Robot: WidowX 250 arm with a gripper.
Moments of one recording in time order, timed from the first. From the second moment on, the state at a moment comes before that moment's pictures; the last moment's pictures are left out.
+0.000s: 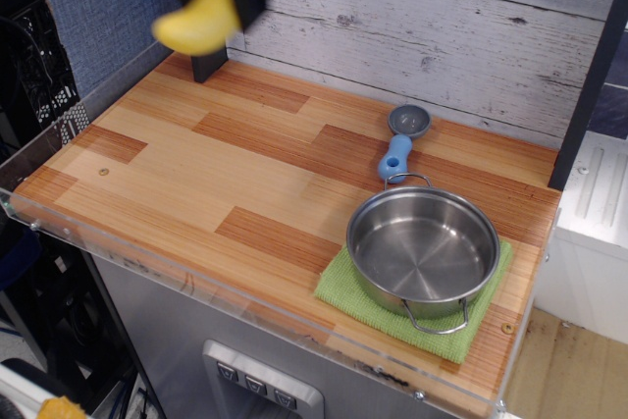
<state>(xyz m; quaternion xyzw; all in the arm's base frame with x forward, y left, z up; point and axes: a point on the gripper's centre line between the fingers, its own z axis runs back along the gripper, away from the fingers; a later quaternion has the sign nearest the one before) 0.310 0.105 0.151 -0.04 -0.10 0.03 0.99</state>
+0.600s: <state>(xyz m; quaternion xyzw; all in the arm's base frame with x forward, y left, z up) 0.326 0.147 0.079 0.01 -0.06 0.07 1.00</state>
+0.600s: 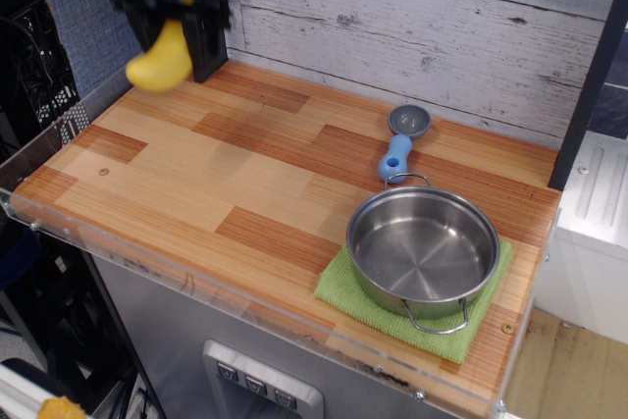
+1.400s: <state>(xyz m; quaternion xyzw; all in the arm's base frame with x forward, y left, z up) 0.308 0.149 0.019 0.03 0.00 0.07 1.00</state>
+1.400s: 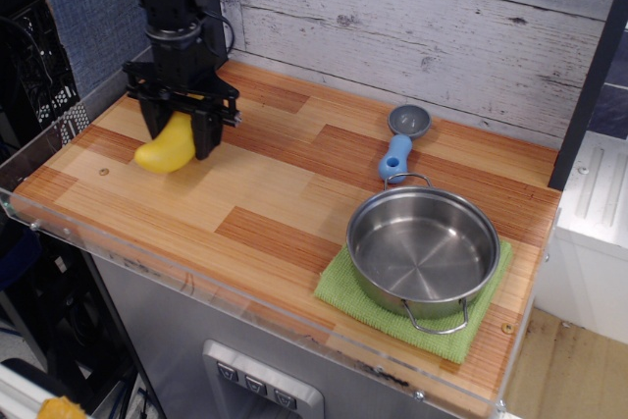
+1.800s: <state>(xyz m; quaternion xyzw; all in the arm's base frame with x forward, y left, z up) 0.310 0.144 0.017 0.00 0.01 0.06 1.00</state>
